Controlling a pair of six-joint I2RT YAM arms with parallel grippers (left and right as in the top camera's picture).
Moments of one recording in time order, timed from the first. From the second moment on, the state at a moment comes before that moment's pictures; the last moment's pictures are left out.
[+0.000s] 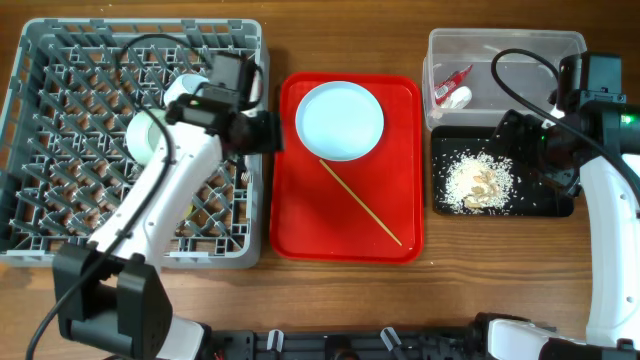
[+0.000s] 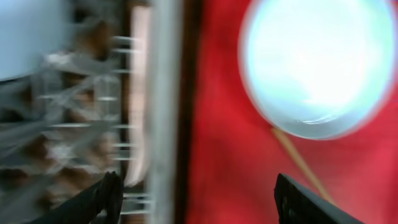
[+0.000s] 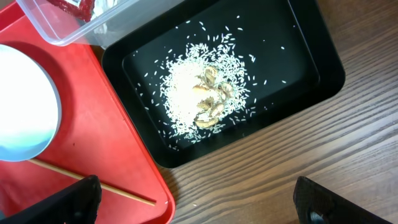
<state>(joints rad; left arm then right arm) -0.30 1.65 1.32 -0.86 0.07 -0.35 -0.12 1.41 1.46 -1.35 0.03 0.40</state>
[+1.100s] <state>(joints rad) -0.75 2.01 1.33 -0.94 -0.09 -1.05 -0.12 1.41 1.46 -1.35 0.03 0.40</state>
